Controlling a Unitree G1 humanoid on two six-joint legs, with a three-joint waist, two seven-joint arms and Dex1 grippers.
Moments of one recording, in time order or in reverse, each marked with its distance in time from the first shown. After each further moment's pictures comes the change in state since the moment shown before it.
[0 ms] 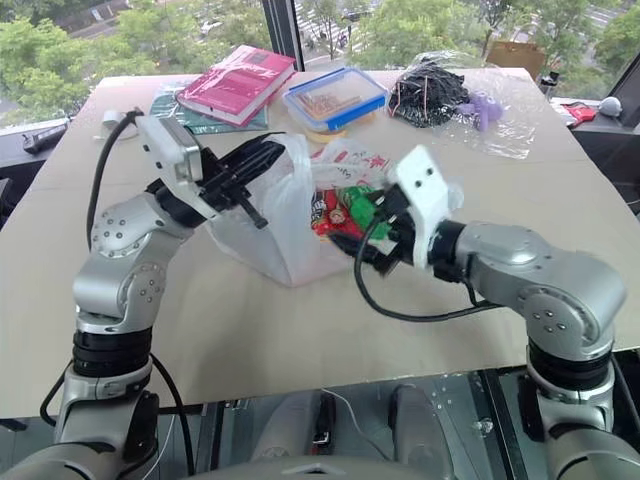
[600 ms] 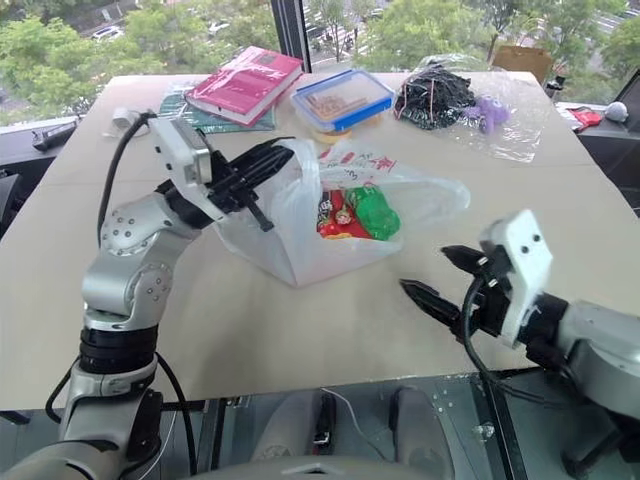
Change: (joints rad) left arm -0.011 -0.015 -0.018 0.029 -0.002 -0.001 -0.035; right arm 0.602 -0.460 -0.429 -0.181 0.564 -0.208 -0.434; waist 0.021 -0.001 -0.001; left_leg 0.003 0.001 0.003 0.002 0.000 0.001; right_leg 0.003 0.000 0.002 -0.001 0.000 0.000
